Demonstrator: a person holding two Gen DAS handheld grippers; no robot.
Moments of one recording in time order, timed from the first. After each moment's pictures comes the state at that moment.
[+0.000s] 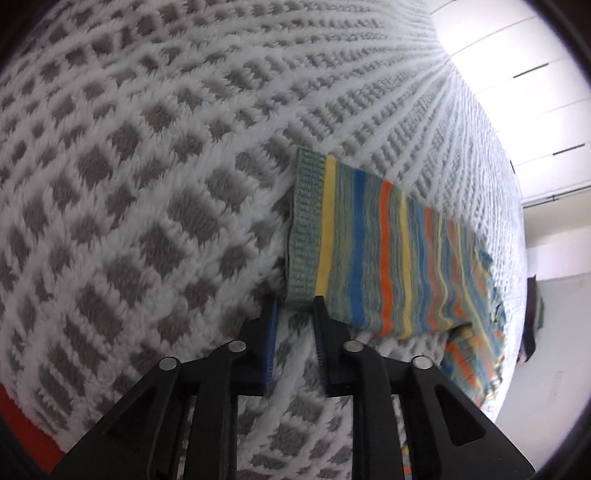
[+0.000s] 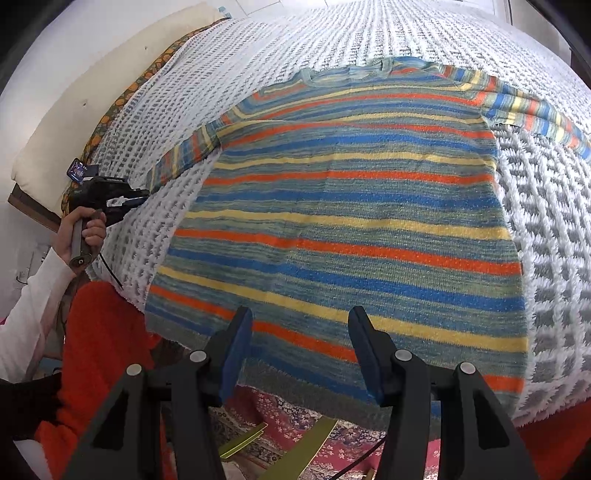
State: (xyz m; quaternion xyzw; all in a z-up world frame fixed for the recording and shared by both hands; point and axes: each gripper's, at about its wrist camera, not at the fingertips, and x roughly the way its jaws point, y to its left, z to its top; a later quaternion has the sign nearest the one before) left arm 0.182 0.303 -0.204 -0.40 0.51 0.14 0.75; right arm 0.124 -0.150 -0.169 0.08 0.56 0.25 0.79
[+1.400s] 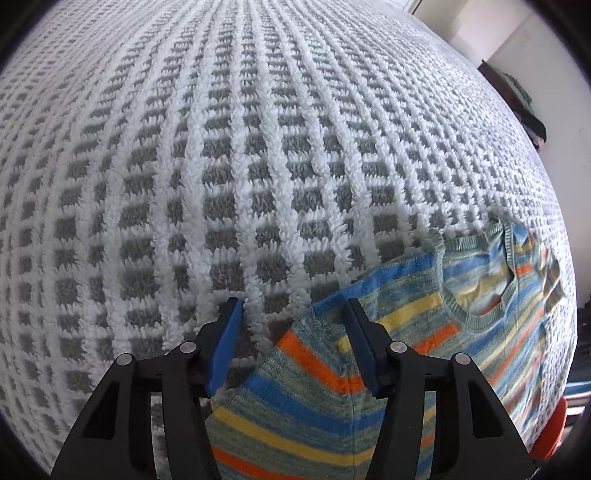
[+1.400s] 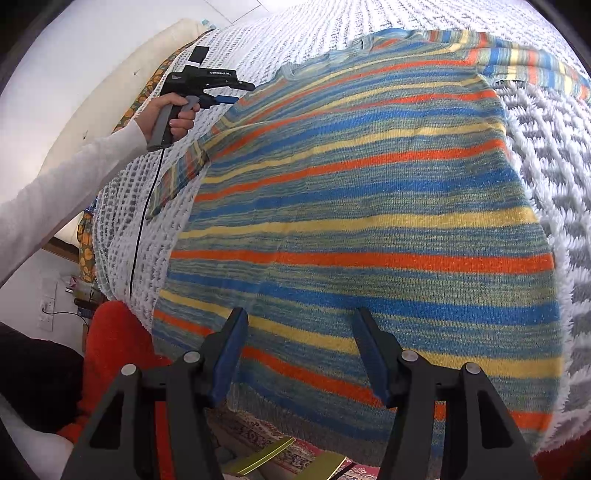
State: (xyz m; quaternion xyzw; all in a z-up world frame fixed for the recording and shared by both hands) left arm 0.502 0.095 -0.204 -0.05 0.60 -0.12 0.79; right arm 0.150 -0.167 -0.207 0.16 0.57 0.26 0.76
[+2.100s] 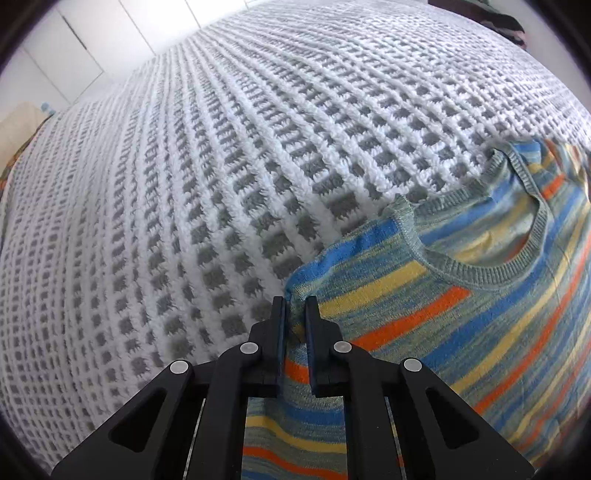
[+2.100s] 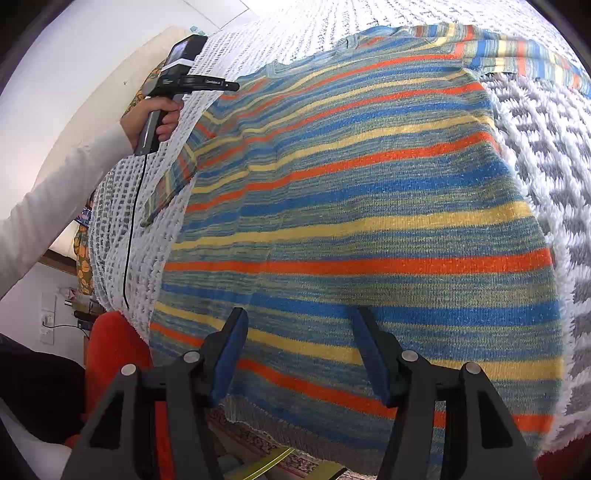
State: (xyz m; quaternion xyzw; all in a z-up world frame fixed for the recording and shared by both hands) left arm 0.497 0.002 -0.191 0.20 0.53 -0.09 0.82; right arm 0.155 -0.170 -0.211 0.18 0.57 0.25 0.76
